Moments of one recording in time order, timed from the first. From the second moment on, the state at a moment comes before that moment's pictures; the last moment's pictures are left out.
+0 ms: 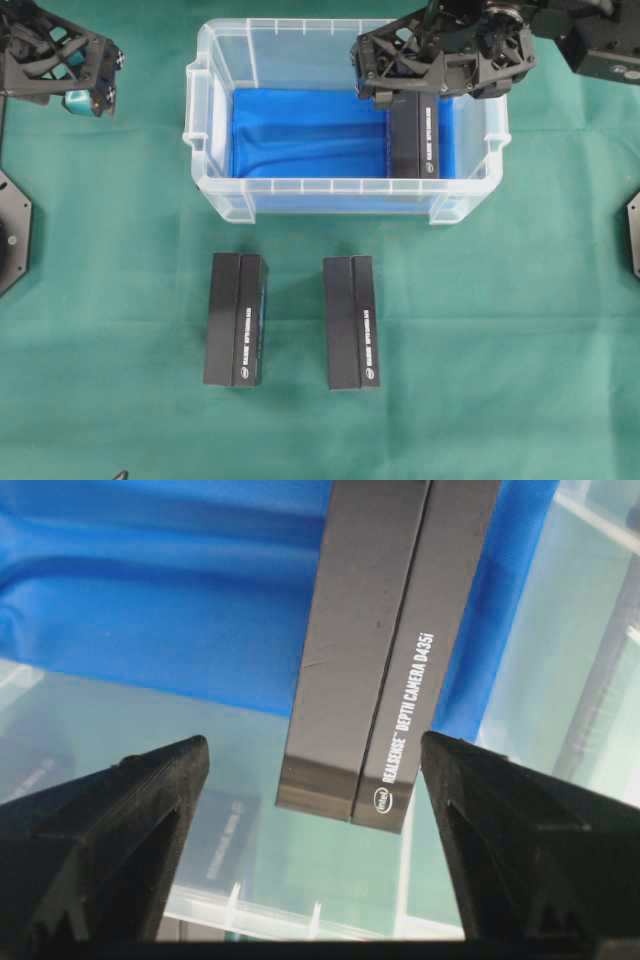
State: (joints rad) left arm 0.35 -0.47 0.39 0.05 1.43 -1.05; right arm -0.27 0.00 0.06 -0.06 1.25 1.33
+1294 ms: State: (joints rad) left arm 0.34 -0.47 0.39 0.05 1.43 -1.06; right arm -0.27 0.04 0.24 -0.08 1.07 1.35
